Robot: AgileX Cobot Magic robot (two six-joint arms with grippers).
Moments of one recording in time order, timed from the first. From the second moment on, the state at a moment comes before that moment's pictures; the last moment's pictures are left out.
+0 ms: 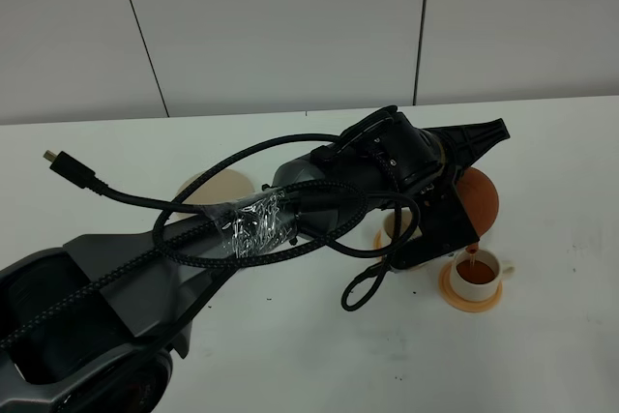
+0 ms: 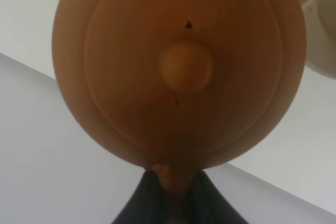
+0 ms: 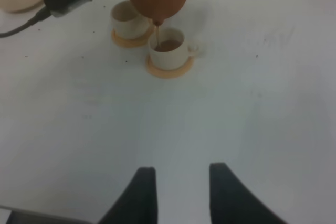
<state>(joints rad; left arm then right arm) -0.82 2.32 -1.96 0.54 0.47 1.81 0.09 -0.01 -0.49 0.26 1.08 -0.16</state>
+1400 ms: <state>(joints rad) -0.82 2.34 -1.96 0.54 0.41 1.88 0.09 -0.01 -0.49 0.26 1.08 -0.16</state>
